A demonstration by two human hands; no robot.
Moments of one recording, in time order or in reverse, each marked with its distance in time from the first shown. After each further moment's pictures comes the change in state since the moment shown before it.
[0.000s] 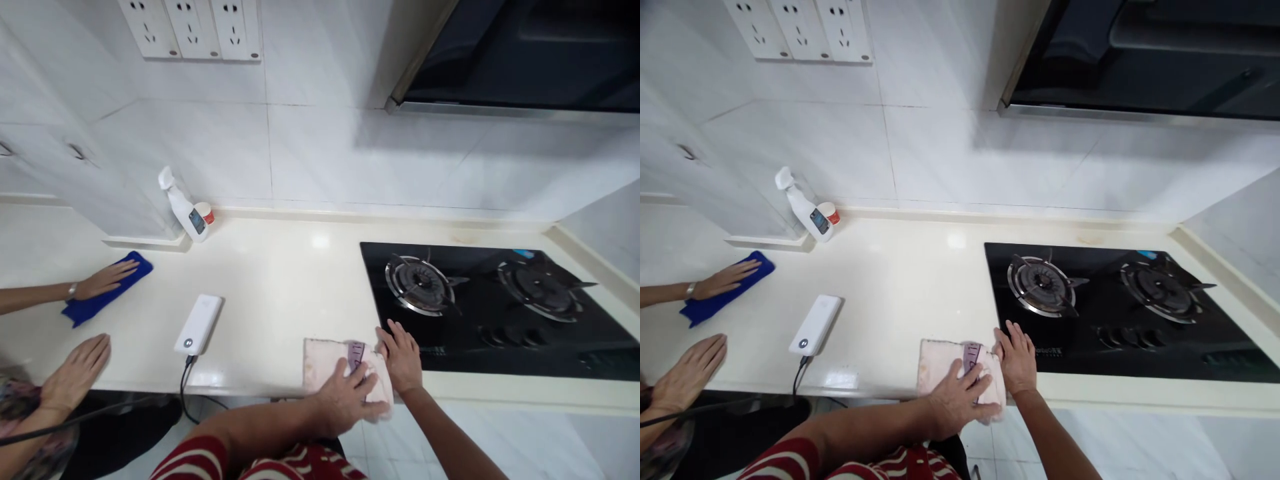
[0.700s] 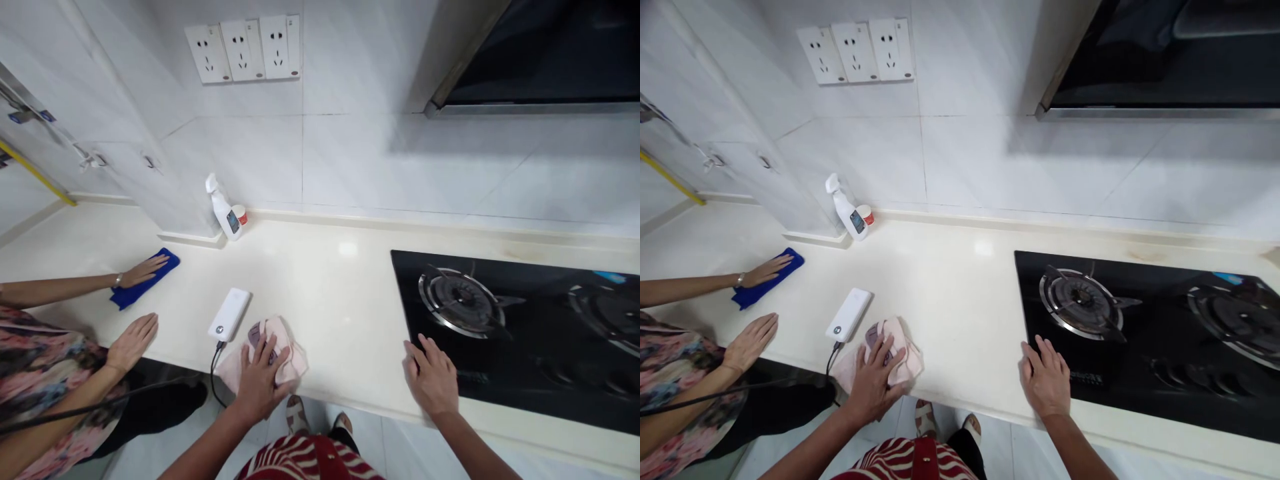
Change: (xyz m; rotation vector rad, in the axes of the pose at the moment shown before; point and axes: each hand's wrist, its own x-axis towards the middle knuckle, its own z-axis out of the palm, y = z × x) left_hand -0.193 -0.039 -0.033 0.152 0.138 -0.916; right_hand 0.000 -0.002 0.002 0.032 0.117 -0.023
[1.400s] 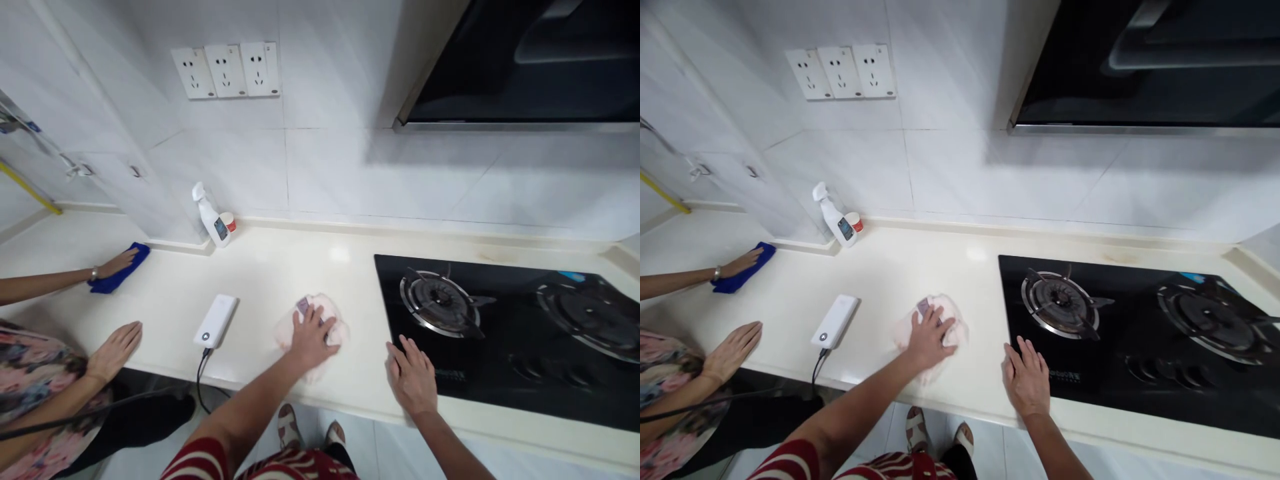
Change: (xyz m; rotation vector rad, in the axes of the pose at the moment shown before) left_hand 0.157 0.107 0.031 -0.186 -0.130 0.057; right_hand -0.001 0.002 0.003 0.022 0.009 0.006
